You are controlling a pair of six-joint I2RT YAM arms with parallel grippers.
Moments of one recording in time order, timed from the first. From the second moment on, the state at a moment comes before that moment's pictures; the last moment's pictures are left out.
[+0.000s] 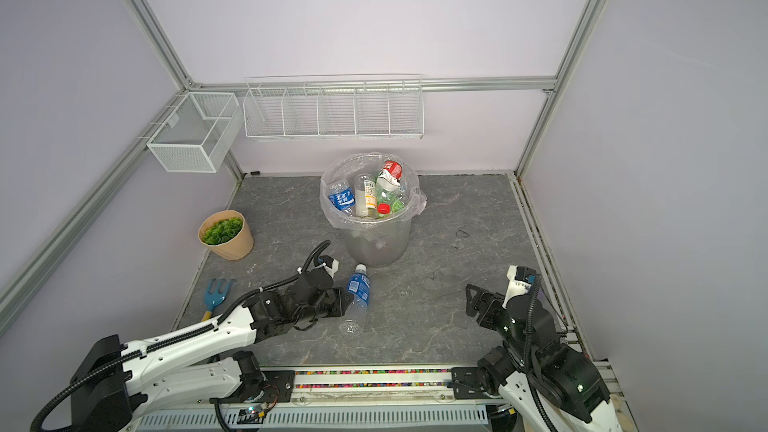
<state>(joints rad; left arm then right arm) -1.00 1.04 0.60 -0.35 -0.07 -0.89 0.56 0.25 0.75 -1.06 0.23 0.76</state>
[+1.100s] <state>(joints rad) -1.02 0.72 0.45 0.08 0.05 -0.89 0.81 0.66 0.52 -0.23 -0.40 0.82</state>
